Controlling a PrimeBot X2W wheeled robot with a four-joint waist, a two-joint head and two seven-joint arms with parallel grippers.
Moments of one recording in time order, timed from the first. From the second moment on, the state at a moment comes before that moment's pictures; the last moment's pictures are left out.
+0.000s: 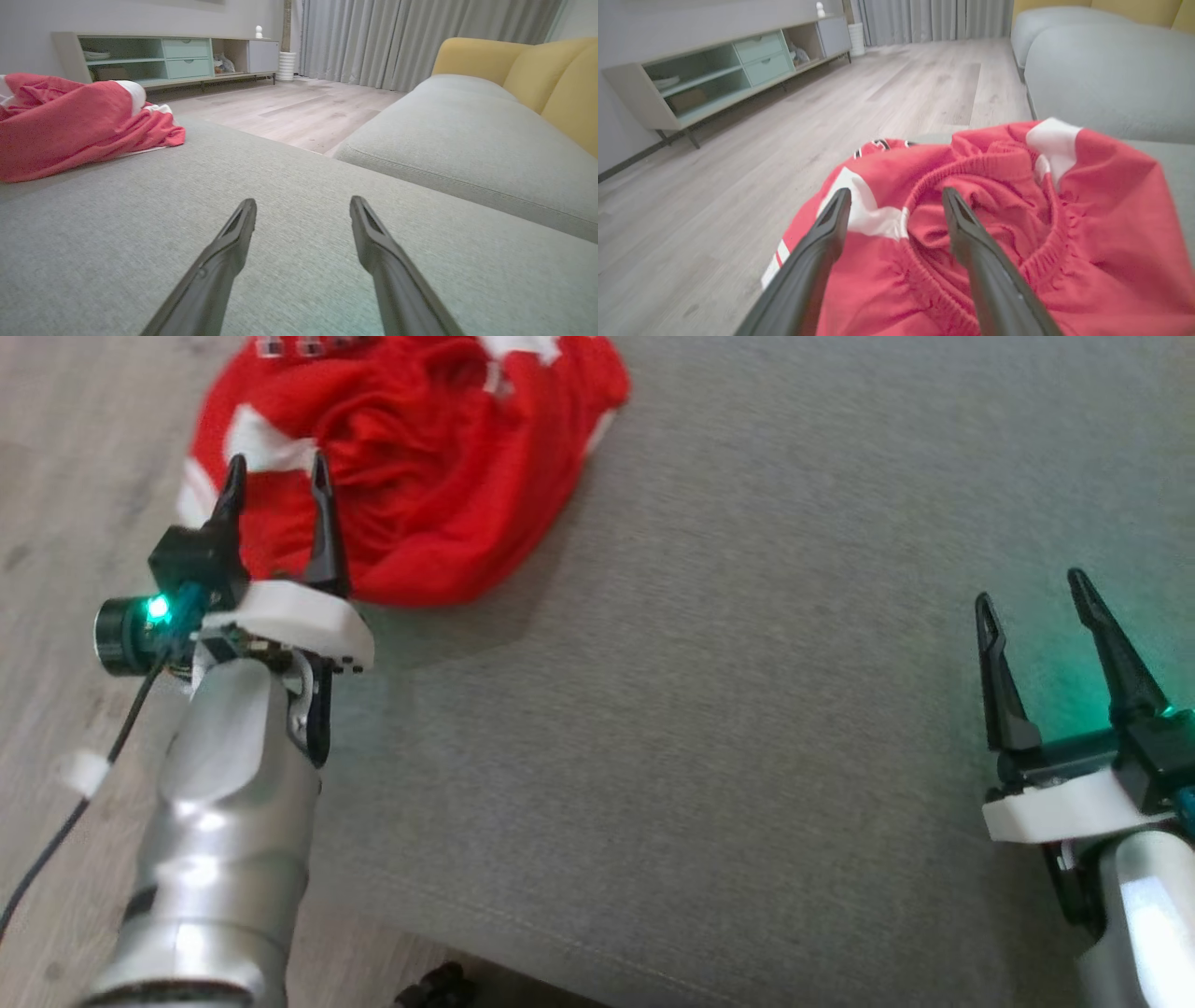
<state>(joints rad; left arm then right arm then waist) -0.76 0.05 0.00 0.86 -0.07 -0.05 -0.26 -0.14 -0.20 0.01 0.10 -0.05 0.12 -0.25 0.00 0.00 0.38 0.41</state>
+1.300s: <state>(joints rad) -0.90 0.21 -0.17 0.49 0.06 0.05 -0.26 -0.19 -0.07 0.12 0.13 0.01 0.12 -0.26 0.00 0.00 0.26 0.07</state>
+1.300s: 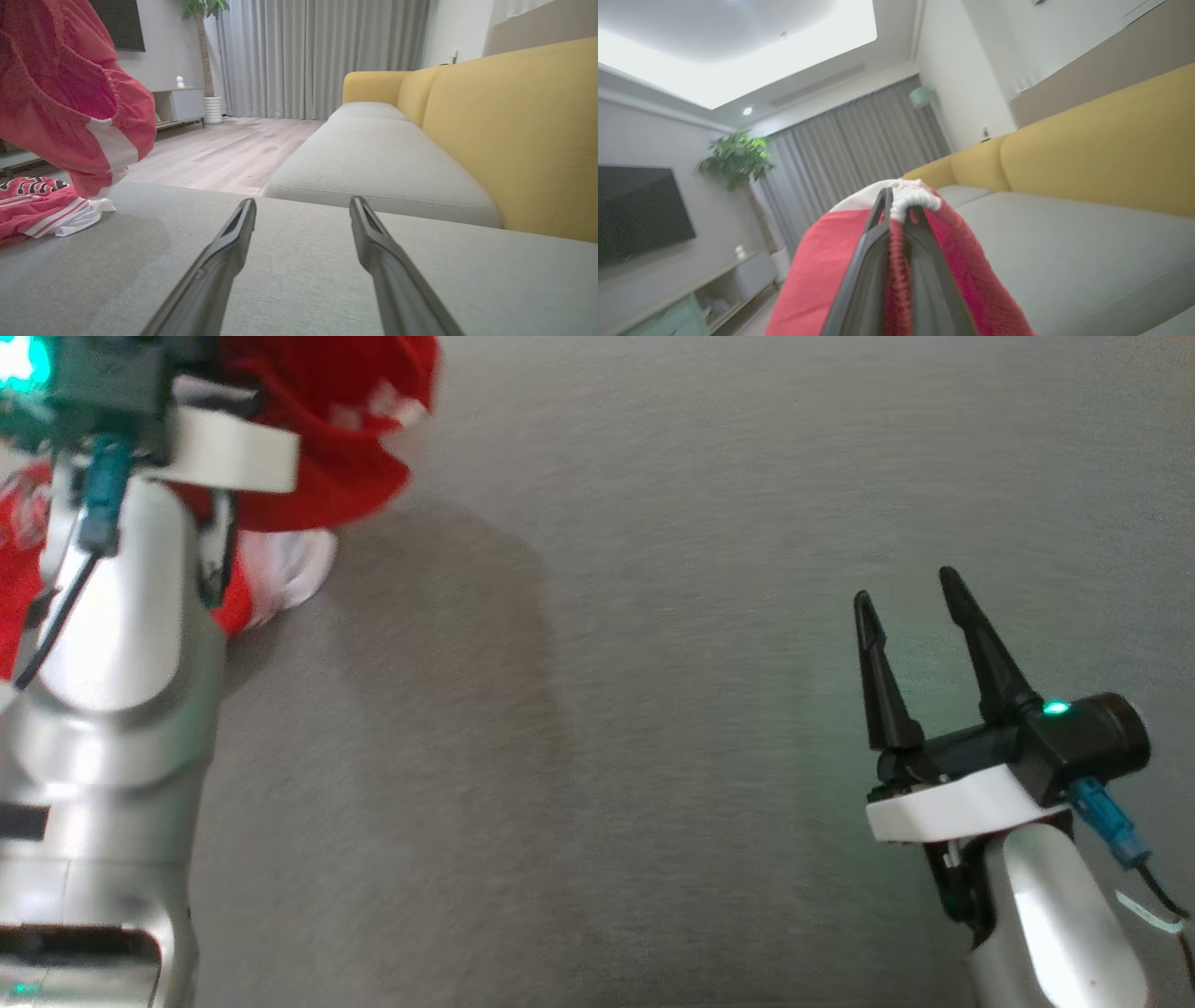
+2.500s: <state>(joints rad) -0.27 0.04 -0.41 0.42 -0.27 0.08 -0.25 -0.04 -0.05 0.11 0.17 0.04 0.12 -0.26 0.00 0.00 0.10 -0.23</state>
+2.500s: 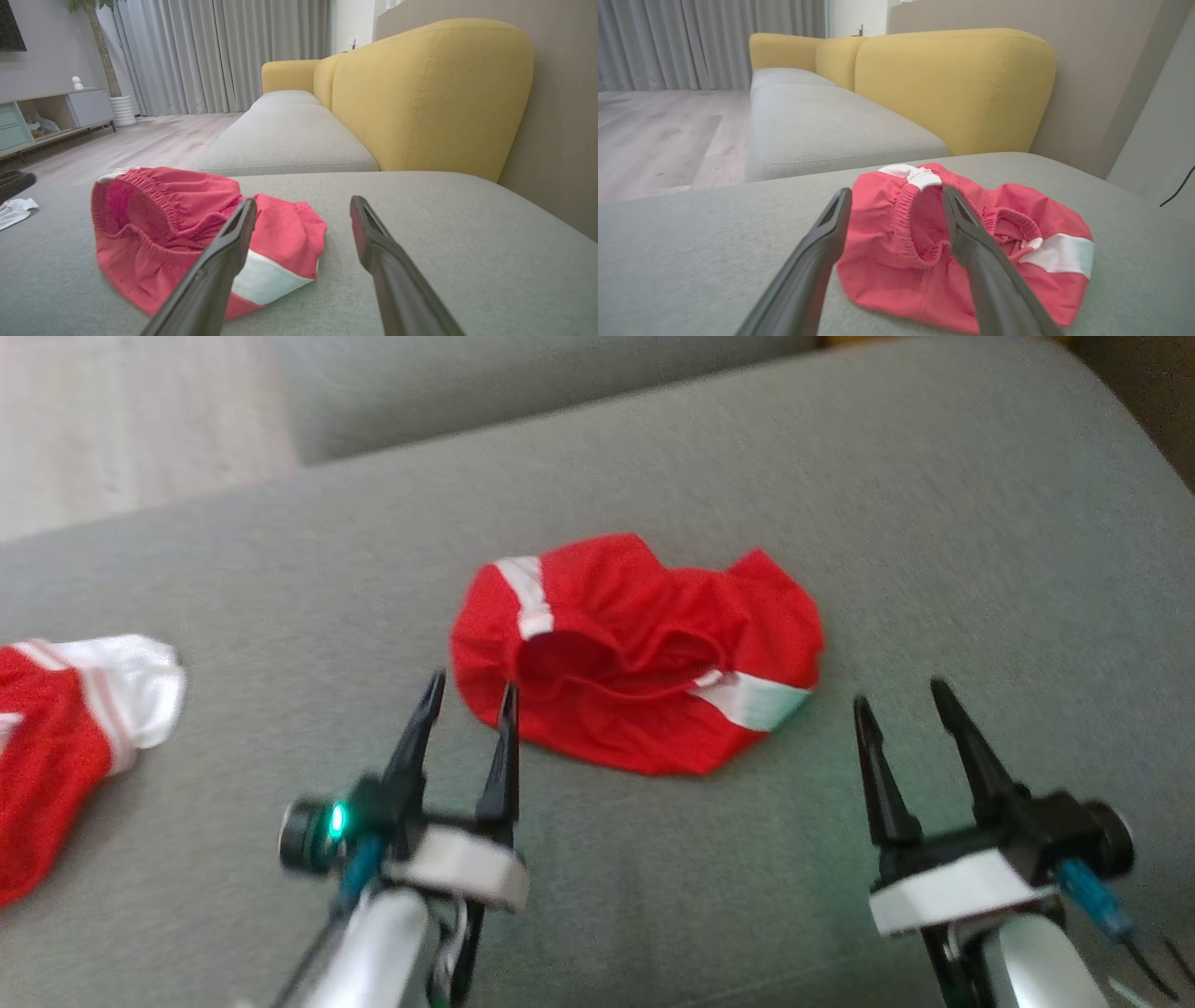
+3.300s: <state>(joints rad) 0.25 0.05 -0.29 0.08 -0.05 0.20 -0.25 0.20 -0.05 0.11 0.18 0.07 0.12 -0.26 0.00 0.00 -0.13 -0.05</state>
